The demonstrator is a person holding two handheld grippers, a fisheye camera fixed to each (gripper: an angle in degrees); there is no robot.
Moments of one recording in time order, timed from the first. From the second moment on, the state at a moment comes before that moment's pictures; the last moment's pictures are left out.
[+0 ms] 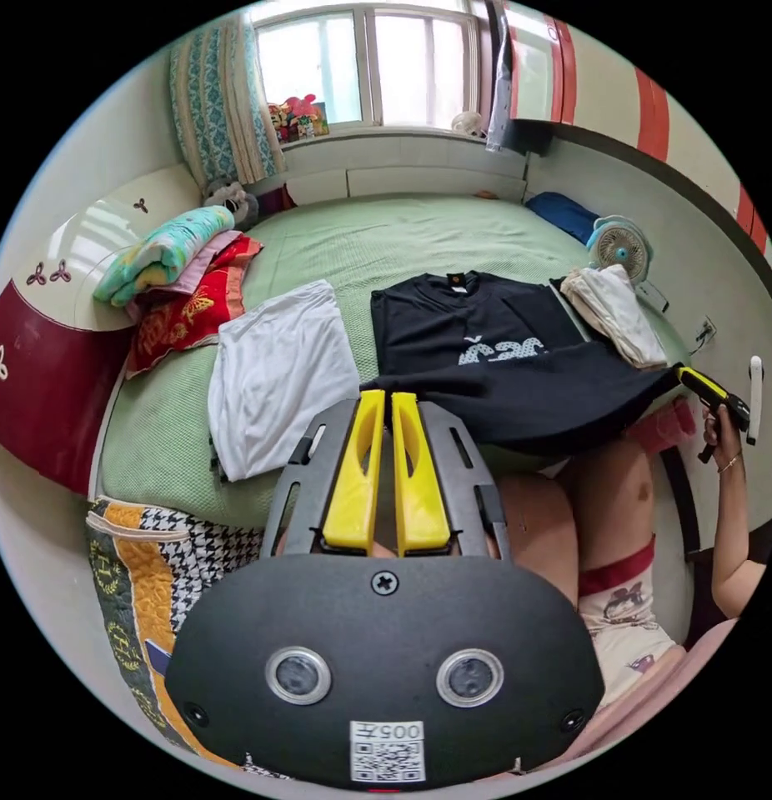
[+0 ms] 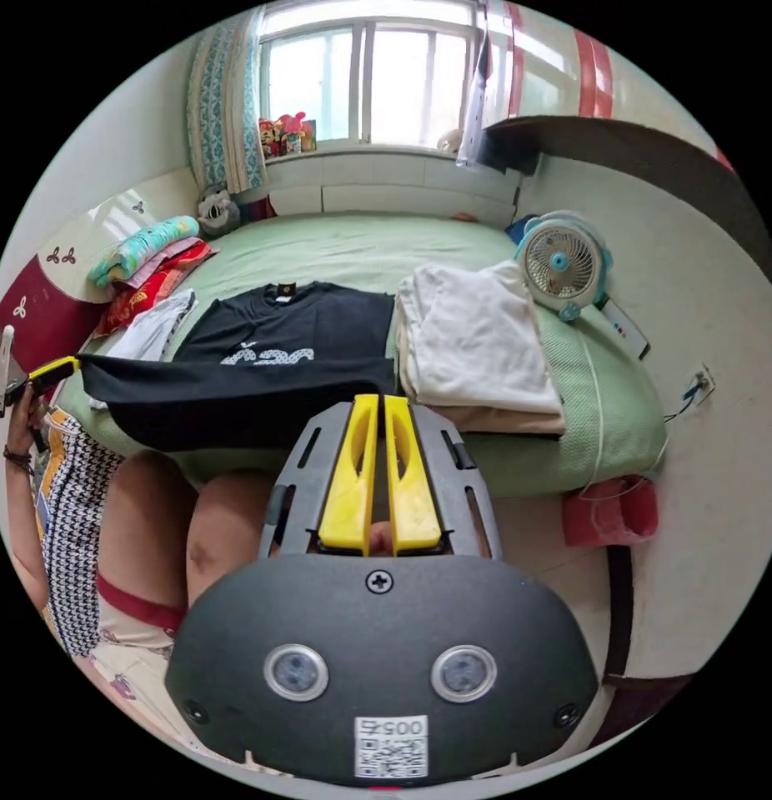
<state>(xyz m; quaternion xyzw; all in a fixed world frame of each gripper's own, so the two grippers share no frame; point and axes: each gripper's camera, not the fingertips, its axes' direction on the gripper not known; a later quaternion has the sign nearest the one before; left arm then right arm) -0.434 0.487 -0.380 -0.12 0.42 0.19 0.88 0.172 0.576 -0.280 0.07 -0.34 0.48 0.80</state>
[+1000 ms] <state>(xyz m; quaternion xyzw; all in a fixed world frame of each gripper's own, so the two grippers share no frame) -0.458 0.551 -0.387 -0.19 0.45 0.22 0.85 0.153 0.586 -0.301 0.04 -0.44 0.45 0.78</state>
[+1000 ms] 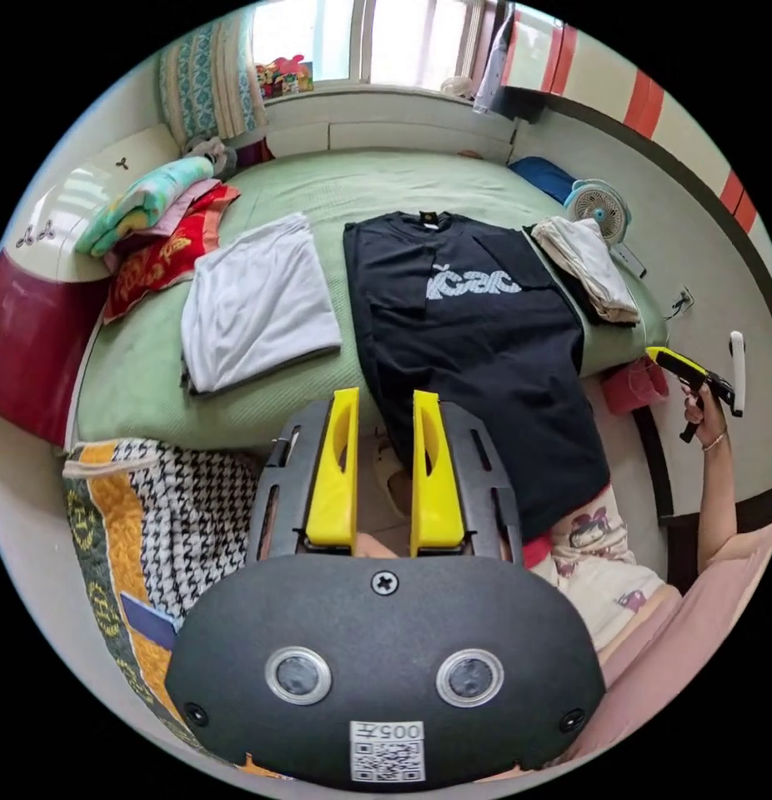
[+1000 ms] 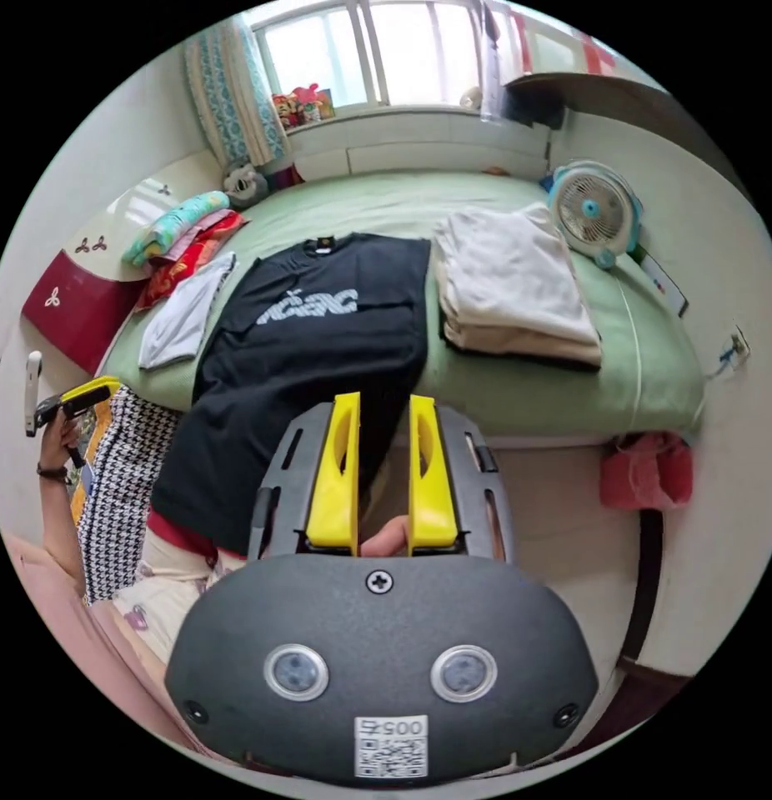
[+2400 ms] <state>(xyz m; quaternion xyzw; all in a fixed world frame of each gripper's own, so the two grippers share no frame) -0.343 0.437 -0.119 -0.27 0.38 -0.05 0.88 0.265 0.441 -0.059 -0.05 -0.41 0.59 0.69</state>
